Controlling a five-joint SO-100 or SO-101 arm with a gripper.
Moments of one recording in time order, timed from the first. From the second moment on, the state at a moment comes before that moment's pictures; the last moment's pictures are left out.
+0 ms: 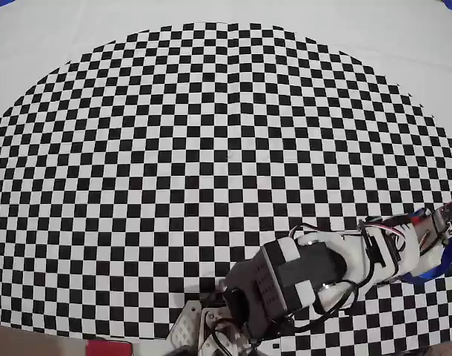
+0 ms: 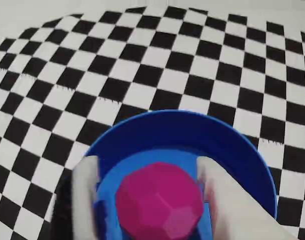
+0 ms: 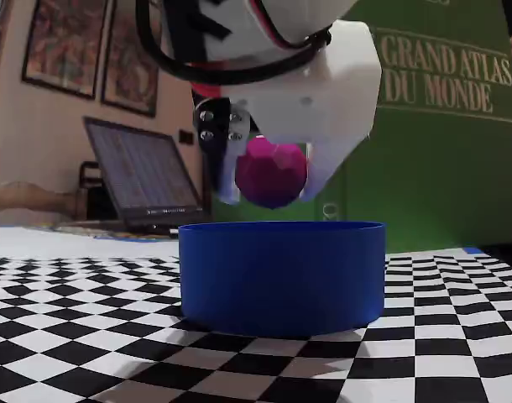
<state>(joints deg) 73.9 81.5 121.8 -8.4 -92.3</state>
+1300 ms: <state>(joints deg) 38.7 119.7 131.0 8.3 -30.9</state>
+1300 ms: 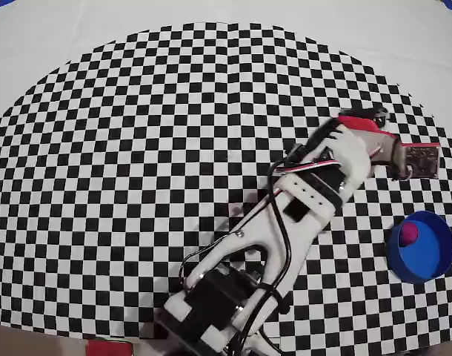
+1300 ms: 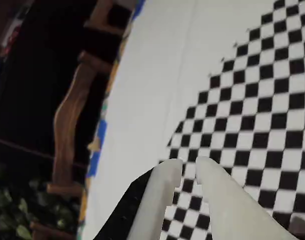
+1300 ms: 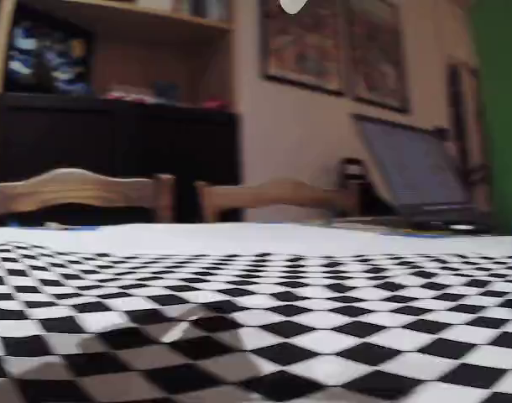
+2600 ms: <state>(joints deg) -1.7 184.0 177.9 39.8 -9.1</state>
